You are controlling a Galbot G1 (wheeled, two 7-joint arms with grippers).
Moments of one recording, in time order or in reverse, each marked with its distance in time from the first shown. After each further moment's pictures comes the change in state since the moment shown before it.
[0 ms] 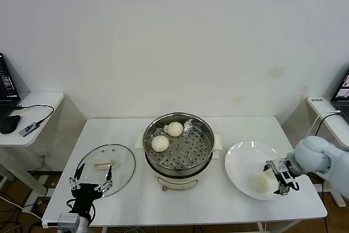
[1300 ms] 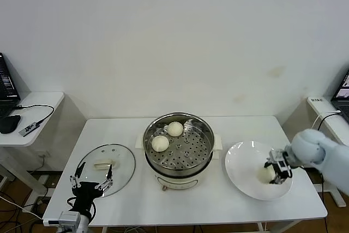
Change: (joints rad) left arm -0.015 0.015 0.013 -0.003 0.002 0.000 -0.001; right arm 0.170 0.021 0.002 -0.072 0.108 -0.046 -0.076
